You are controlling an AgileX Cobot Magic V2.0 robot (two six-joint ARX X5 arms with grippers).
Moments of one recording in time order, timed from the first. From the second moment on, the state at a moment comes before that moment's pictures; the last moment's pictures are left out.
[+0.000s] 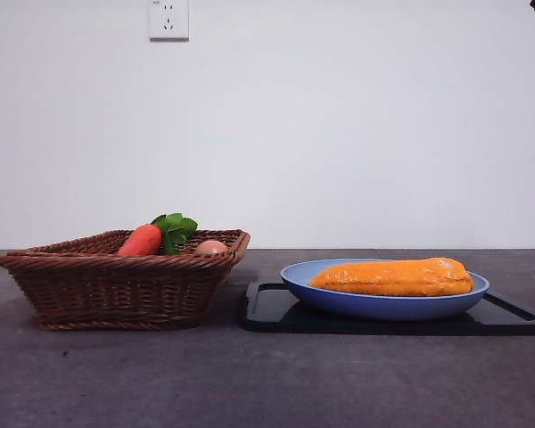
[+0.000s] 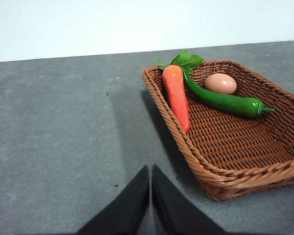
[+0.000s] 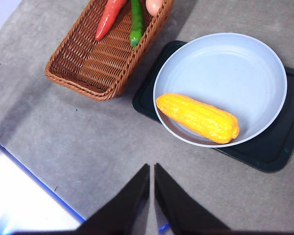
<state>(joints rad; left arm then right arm) 0.03 0.00 0.03 -0.18 0.22 0.06 0.16 0.86 1.03 -0.97 -0.55 0.00</state>
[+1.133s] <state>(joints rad) 0.03 0.00 0.03 -0.18 0.22 0.06 -0.05 0.27 0.27 -0.05 -0.32 -0.16</state>
